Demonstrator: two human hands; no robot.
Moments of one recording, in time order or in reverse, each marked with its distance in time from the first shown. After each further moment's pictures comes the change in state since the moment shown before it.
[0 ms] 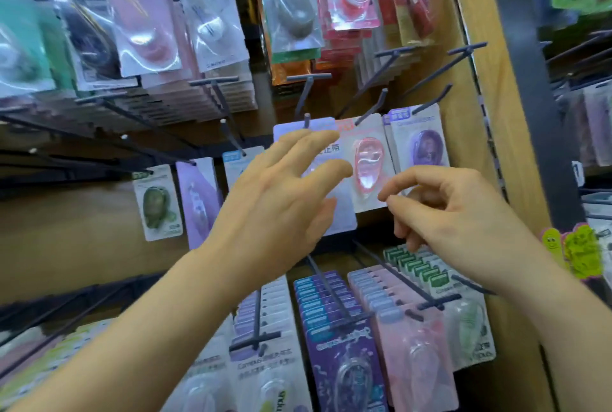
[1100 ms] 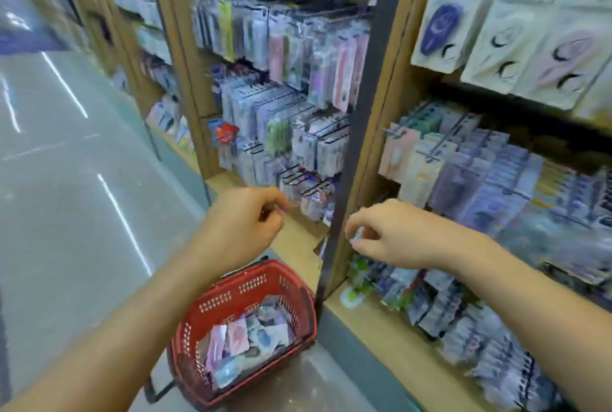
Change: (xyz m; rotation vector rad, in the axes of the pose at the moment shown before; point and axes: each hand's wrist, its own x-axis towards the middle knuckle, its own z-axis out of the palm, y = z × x) left_hand -0.583 0.028 -0.456 0.035 -0.734 -1.614; right_hand -0.339 -0.219 0.515 -0.300 -1.668 -0.476
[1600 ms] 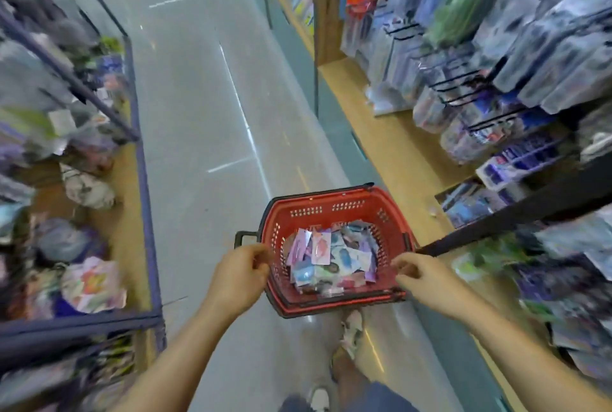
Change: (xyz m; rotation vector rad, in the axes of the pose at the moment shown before) left_hand -0.115 -0.261 0.106 -0.033 -0.190 -0.990; right_hand 0.235 -0.009 0.267 0.492 -0.367 0.164
